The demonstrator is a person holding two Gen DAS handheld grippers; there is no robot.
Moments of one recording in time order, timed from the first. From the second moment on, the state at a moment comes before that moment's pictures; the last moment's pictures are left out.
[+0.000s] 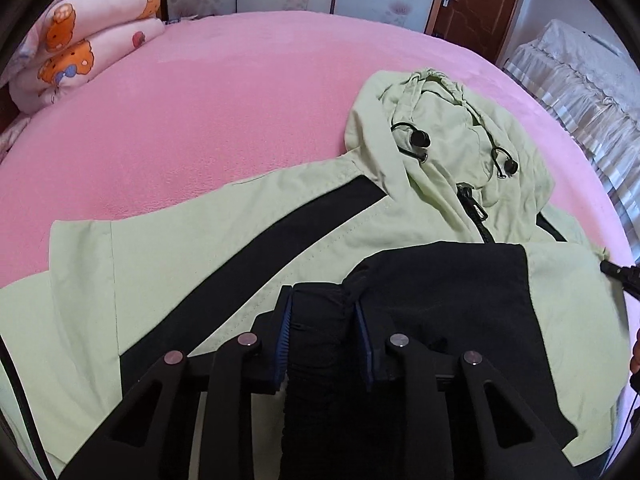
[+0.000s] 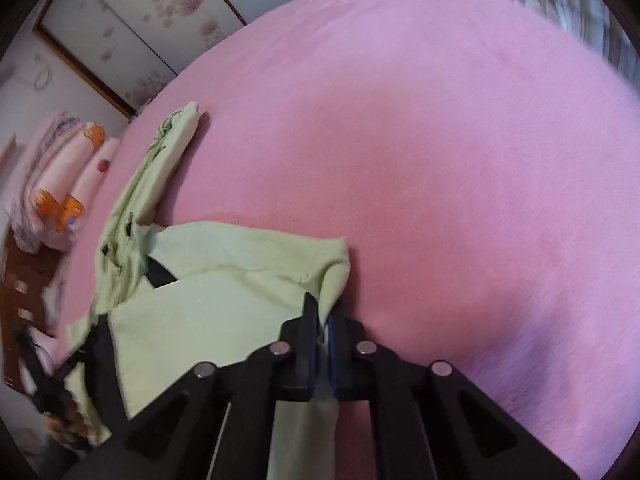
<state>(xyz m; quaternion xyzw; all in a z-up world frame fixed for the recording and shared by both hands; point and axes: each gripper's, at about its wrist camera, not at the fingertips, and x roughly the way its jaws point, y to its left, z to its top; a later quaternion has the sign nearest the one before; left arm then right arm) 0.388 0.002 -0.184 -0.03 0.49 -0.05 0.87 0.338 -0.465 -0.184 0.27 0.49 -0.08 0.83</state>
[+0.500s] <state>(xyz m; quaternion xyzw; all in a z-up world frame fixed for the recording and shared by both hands) 0.348 -0.001 -0.144 0.02 0.45 -0.02 0.89 0.293 -0.435 -0.127 0.18 0.46 -0.13 0.86</state>
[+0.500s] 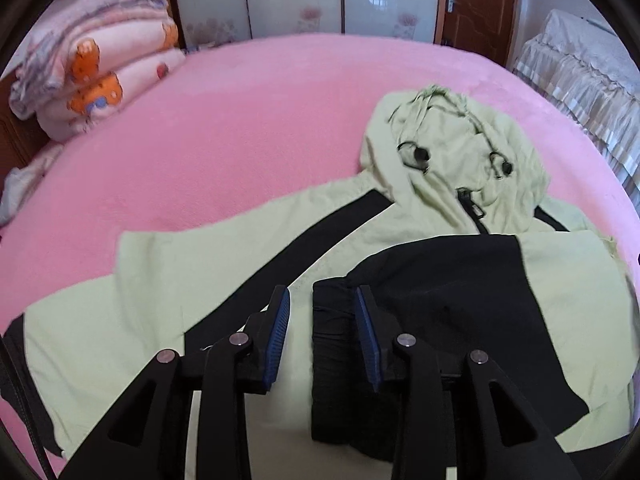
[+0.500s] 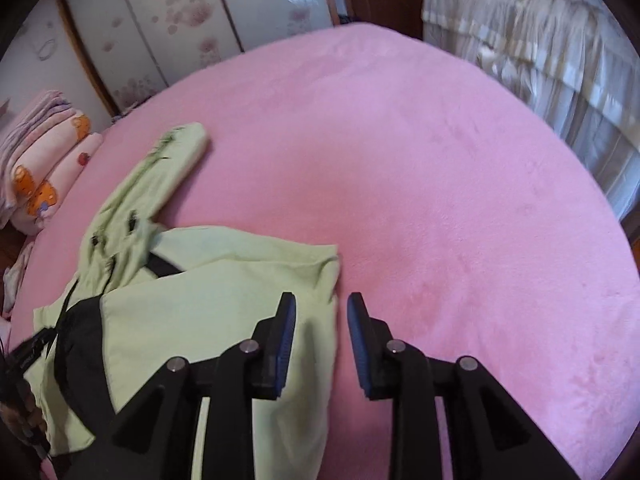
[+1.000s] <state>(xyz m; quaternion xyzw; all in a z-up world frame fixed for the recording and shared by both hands) 0.311 -0.063 -0.196 -0.06 0.49 -0.09 0.87 0.273 -0.256 -0.178 0.11 0.51 -0.03 0.85</state>
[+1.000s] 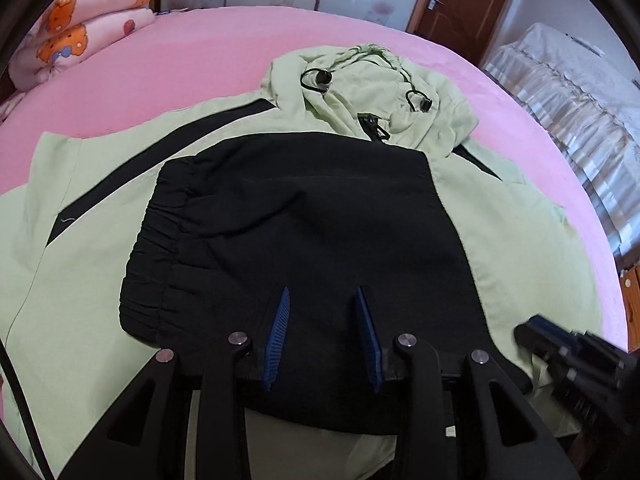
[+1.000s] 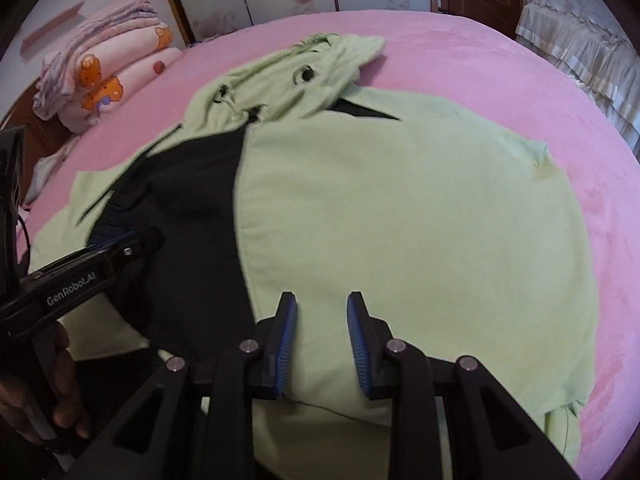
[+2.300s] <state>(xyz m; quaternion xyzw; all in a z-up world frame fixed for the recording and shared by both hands) 0.248 -0.063 -0.117 0.01 0.47 -0.06 0.88 0.180 -0.360 -0.115 0.16 0.46 -0.20 0.85</state>
